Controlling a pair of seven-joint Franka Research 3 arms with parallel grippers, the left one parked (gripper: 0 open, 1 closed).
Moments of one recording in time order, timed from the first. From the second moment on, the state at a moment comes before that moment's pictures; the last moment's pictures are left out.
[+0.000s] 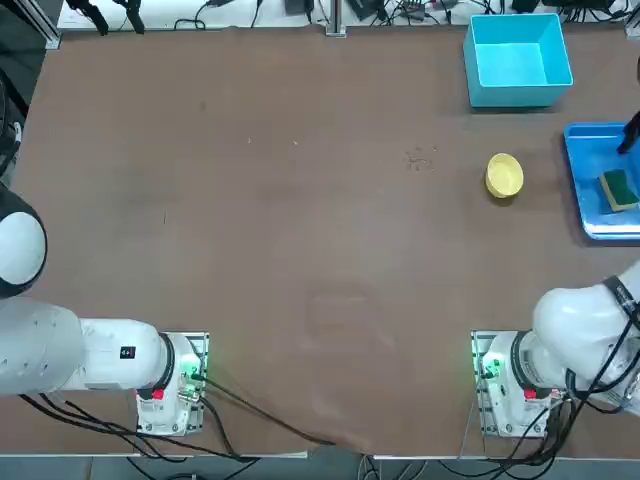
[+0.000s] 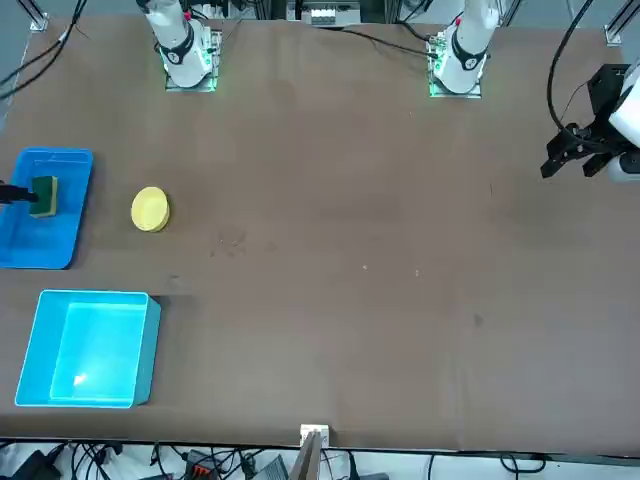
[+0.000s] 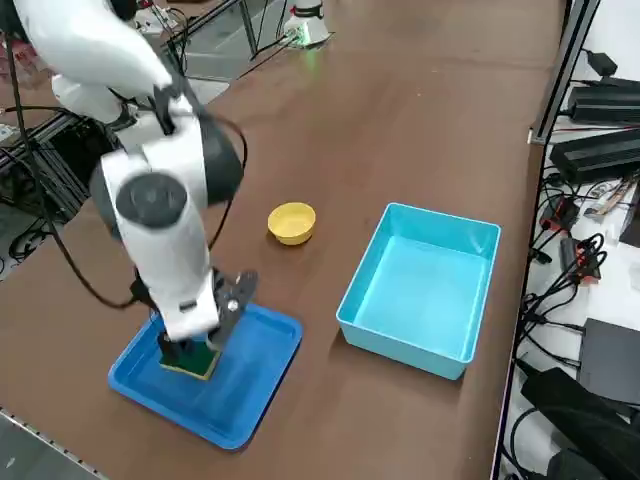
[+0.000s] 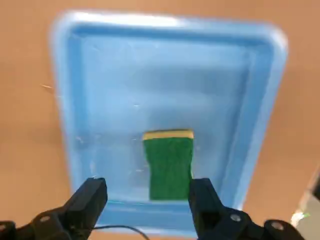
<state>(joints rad) -0.55 0.50 -0.08 -1.56 -0.11 1.88 -0.66</state>
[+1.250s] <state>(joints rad) -0.03 0.04 -0.07 -1.57 0.00 1.62 -0.07</state>
